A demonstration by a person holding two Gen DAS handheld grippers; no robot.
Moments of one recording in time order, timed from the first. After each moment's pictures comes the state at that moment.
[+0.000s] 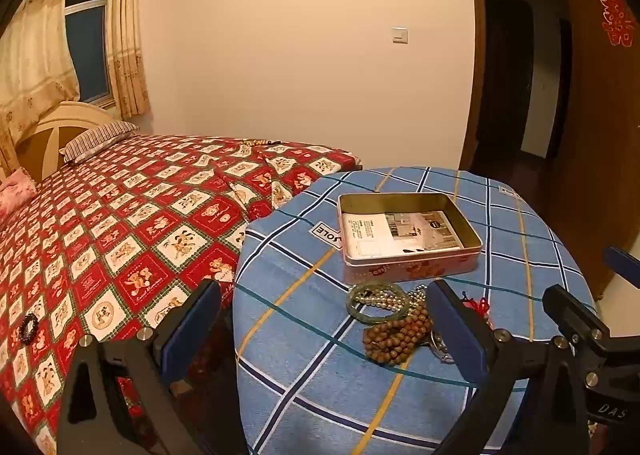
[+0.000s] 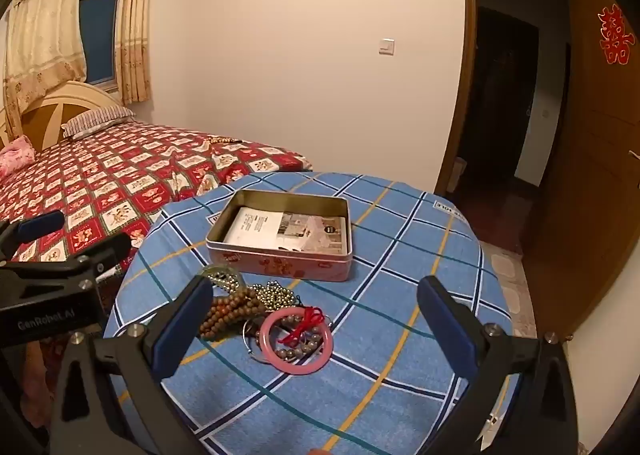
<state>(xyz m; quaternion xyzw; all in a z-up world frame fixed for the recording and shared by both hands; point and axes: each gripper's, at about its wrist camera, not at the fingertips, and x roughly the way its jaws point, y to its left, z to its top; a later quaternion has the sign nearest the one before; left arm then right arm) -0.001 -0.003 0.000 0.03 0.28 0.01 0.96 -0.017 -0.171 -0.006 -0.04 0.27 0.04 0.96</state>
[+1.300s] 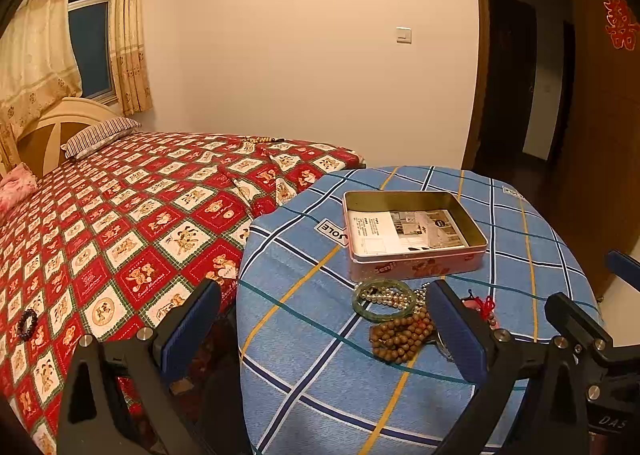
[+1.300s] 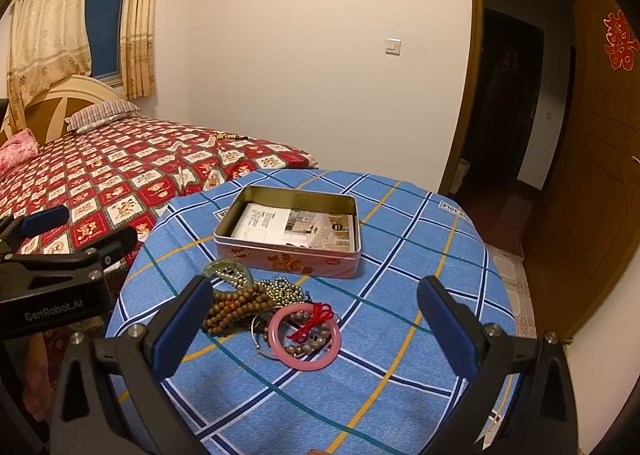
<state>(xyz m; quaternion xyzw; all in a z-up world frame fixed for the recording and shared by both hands) 0.000 0.010 -0.006 0.01 0.29 0.00 0.96 -0.018 -0.164 -0.007 -0.05 0.27 0.04 0.96</state>
